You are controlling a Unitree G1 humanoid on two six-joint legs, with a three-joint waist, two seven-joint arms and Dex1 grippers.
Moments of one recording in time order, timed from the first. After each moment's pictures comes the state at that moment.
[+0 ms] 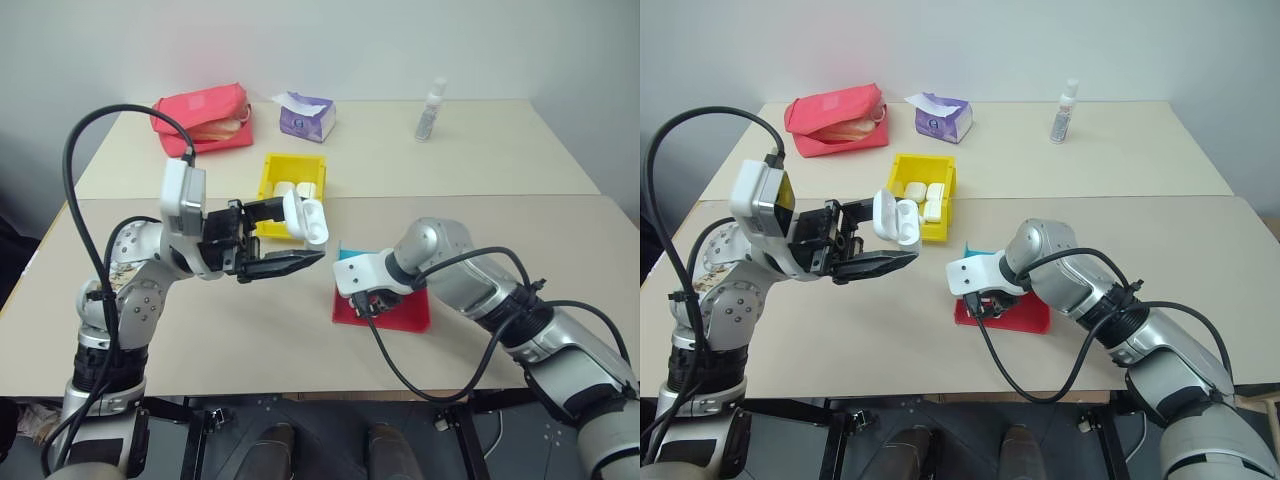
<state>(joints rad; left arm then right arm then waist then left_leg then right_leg) -0.54 0.56 0.09 -0.26 -0.79 0.40 -1.18 -0.94 -0.63 0.72 -0.01 -0.23 0.52 1.37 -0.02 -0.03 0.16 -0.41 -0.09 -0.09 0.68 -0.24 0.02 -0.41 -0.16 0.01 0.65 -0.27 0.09</state>
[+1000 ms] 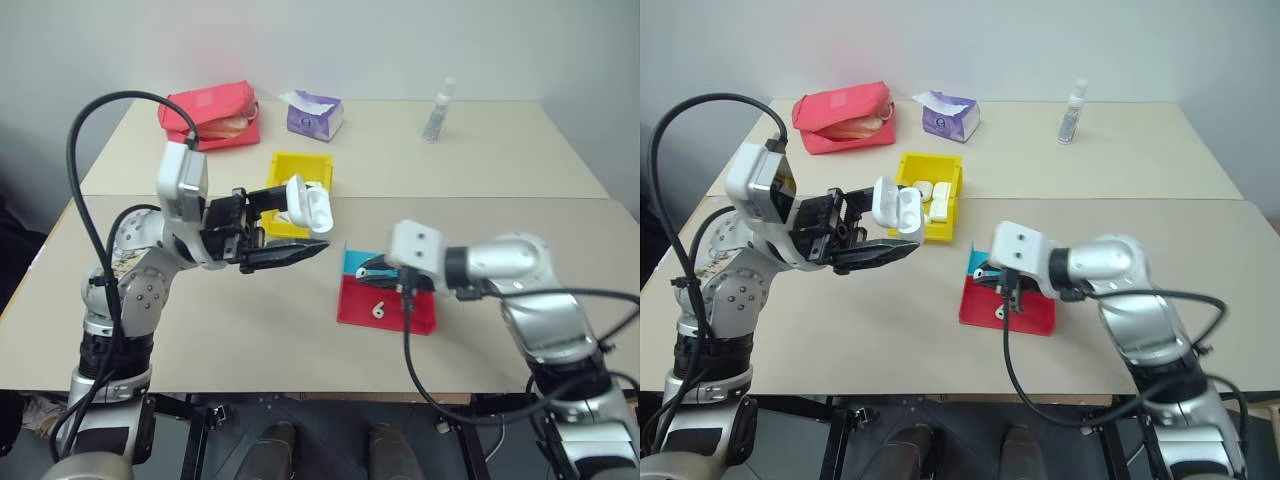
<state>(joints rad) -0.62 0.55 0.08 -0.20 -0.83 0.42 -1.23 -0.45 -0.59 0.02 -0.47 0.11 0.58 1.11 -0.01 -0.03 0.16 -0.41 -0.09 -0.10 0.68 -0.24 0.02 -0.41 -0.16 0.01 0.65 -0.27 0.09</state>
